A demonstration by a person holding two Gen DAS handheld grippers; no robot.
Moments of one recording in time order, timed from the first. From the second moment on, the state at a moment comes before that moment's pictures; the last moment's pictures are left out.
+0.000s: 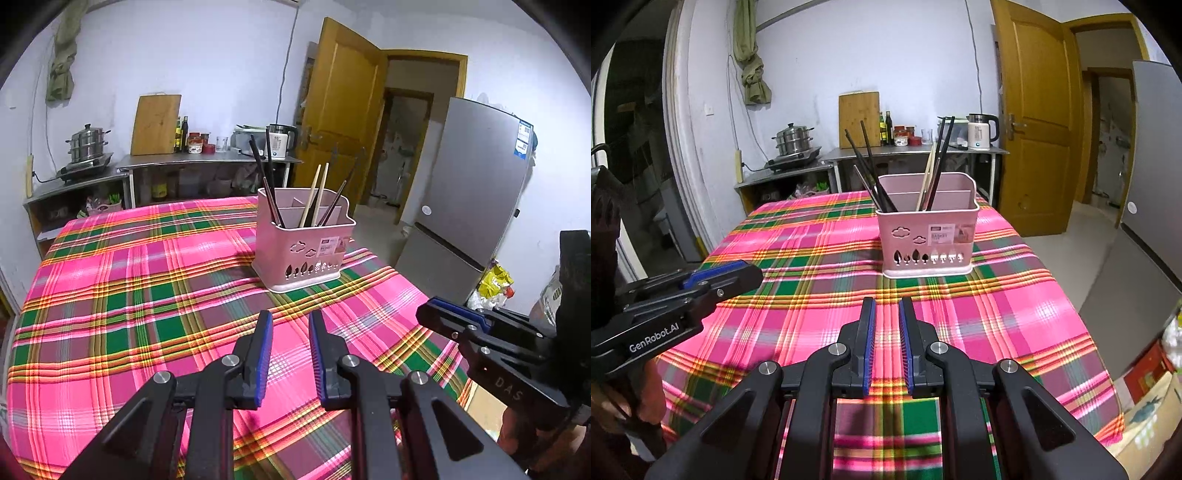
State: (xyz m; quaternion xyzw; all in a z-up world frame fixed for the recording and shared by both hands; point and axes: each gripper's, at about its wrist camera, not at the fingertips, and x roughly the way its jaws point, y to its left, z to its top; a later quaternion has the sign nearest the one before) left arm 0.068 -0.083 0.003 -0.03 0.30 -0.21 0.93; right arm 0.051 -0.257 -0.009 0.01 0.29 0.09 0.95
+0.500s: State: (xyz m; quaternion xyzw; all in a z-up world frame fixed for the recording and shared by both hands) left arm 0.065 -0.084 0.003 -0.02 0.30 -0.21 0.93; right arm 0.049 -0.259 -0.007 0.01 0.29 0.09 0.95
